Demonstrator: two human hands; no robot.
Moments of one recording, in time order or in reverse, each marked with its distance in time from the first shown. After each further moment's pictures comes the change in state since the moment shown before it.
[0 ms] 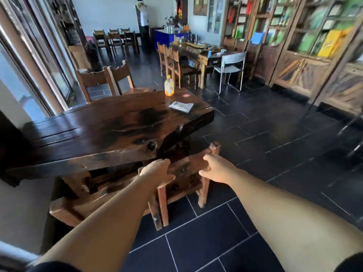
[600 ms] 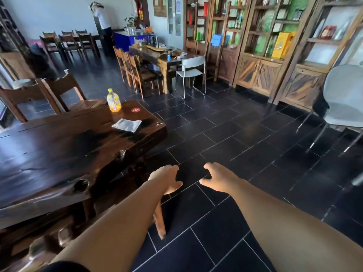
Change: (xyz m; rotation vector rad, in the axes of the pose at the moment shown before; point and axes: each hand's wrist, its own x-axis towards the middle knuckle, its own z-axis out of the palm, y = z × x) left_hand 0.252 0.293 0.017 0.059 -0.098 0.186; right_hand 0.106 0.303 -0.130 0.036 0.016 0.169
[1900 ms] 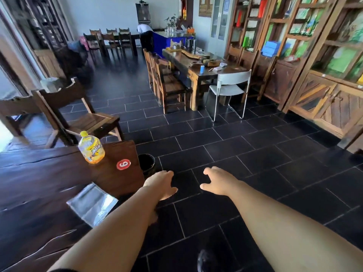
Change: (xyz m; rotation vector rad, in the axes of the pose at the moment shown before) left_hand 0.696 -0.116 -0.174 -0.045 0.026 -0.236; right_hand 0.748 0.065 -0.225 -0.134 -0.136 -0.233
